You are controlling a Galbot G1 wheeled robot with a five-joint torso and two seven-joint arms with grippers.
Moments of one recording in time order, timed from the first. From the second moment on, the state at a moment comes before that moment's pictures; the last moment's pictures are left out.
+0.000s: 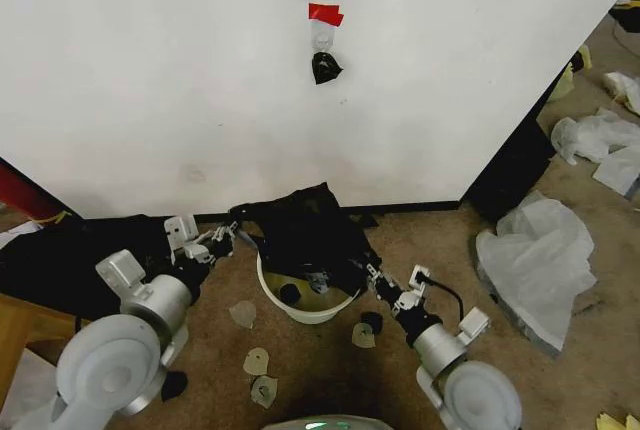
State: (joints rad) left arm 1.39 -0.97 -0.49 -2.36 -1.18 0.30 -0.46; right arm -1.50 1.25 0.32 2.13 1.03 -0.18 0.03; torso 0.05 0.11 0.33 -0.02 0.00
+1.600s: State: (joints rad) left arm 1.64 -0.97 -0.42 -2.29 -0.94 0.37 -0.44; right arm -1.63 1.23 0.24 2.07 0.66 -0.17 0.05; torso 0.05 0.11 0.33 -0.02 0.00
